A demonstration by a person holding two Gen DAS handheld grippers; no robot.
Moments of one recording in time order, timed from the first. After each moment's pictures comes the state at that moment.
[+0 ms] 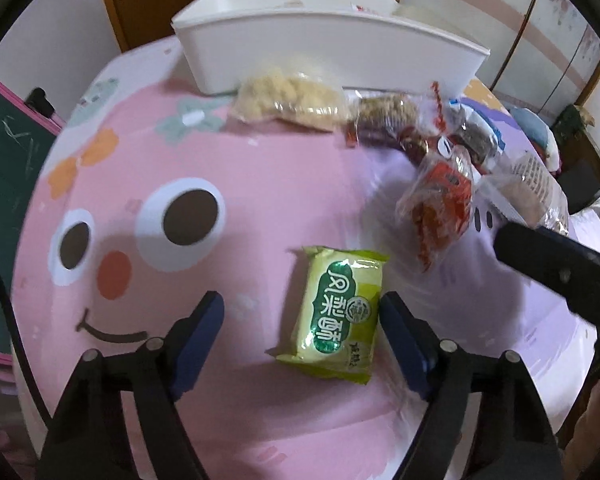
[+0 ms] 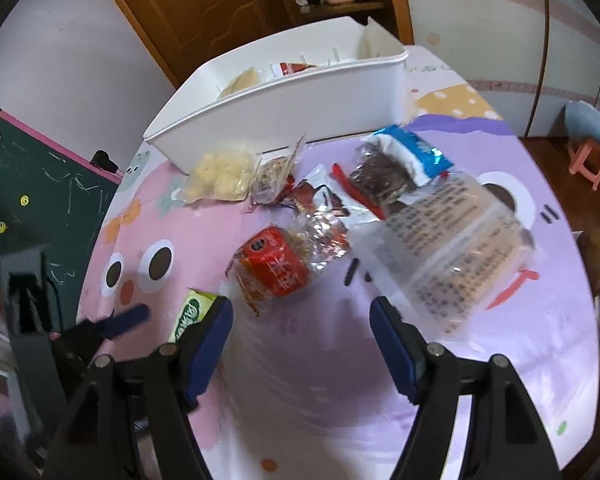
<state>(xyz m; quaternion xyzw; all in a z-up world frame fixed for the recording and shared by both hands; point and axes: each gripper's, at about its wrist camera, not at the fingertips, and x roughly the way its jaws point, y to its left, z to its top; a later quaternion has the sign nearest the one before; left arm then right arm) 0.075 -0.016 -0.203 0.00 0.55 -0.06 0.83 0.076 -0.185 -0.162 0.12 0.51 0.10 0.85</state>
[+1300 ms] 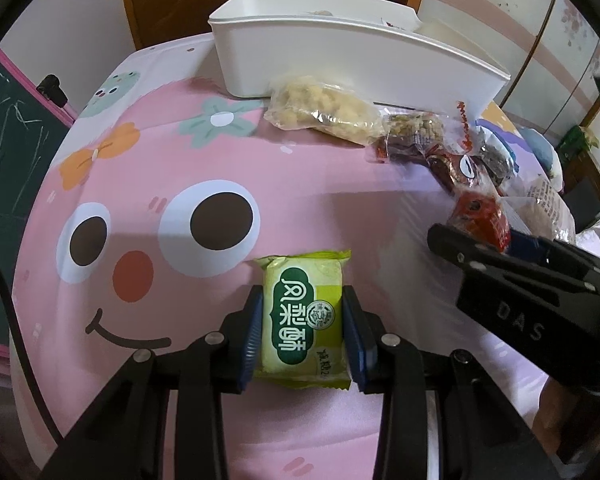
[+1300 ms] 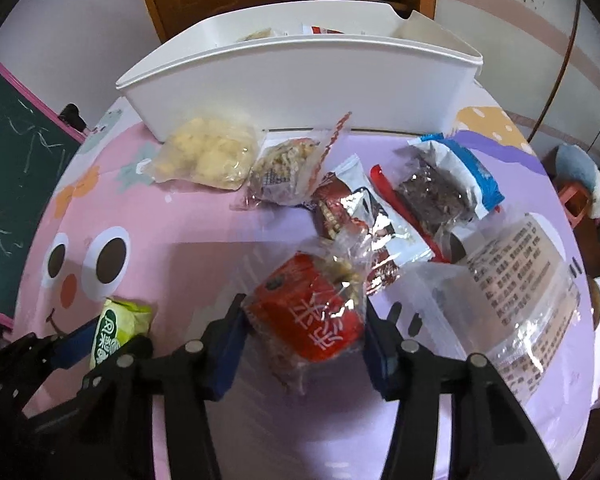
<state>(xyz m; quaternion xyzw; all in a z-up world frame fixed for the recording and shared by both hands) 0.075 0.008 -0.198 -0.02 0.53 -0.04 0.85 0.111 -0.136 -0.198 0.02 0.52 0.07 0.85</state>
